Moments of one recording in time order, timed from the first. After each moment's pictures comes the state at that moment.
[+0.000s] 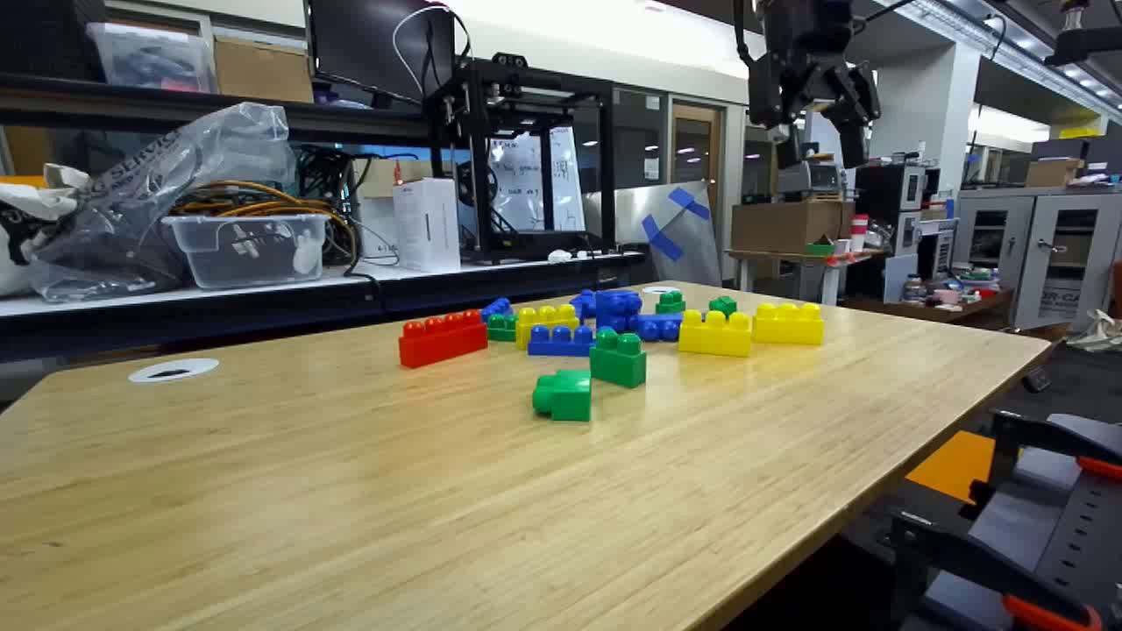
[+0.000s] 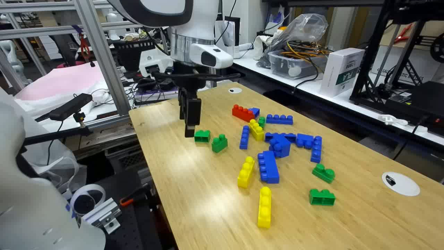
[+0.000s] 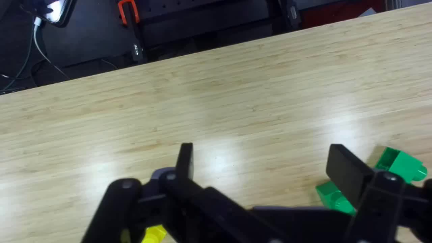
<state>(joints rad) -0.01 -0.41 0.00 -2.55 0.03 1.93 0.18</state>
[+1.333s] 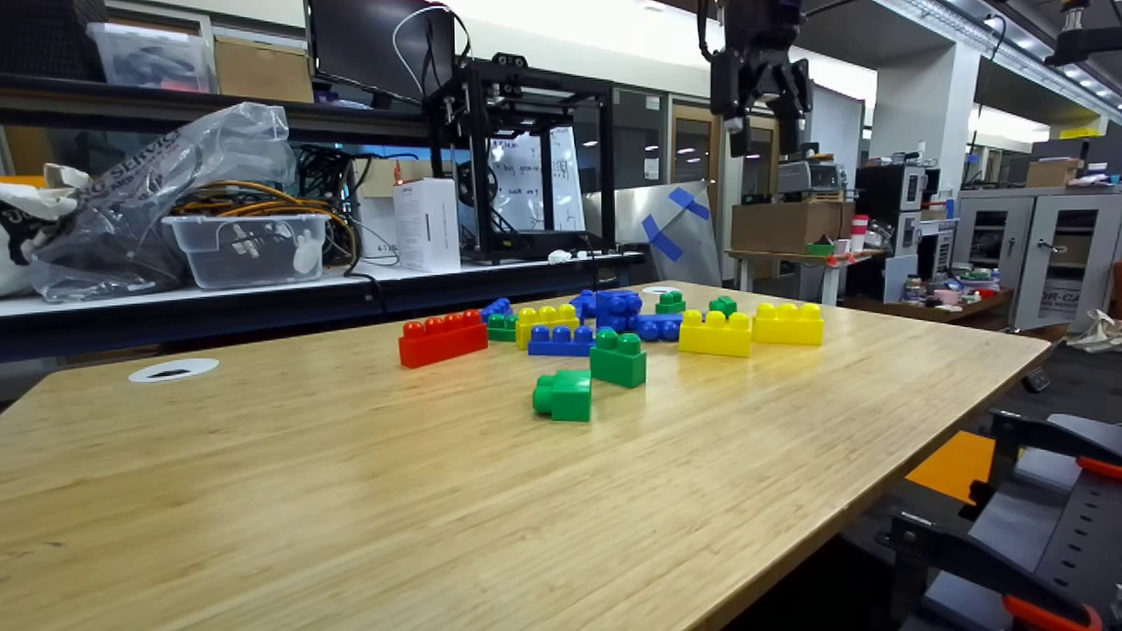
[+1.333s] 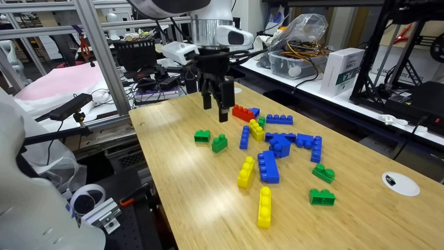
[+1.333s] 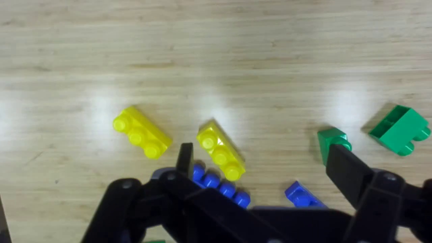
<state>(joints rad) -0.01 -0.31 0.00 -2.42 -0.07 2.03 0.05</state>
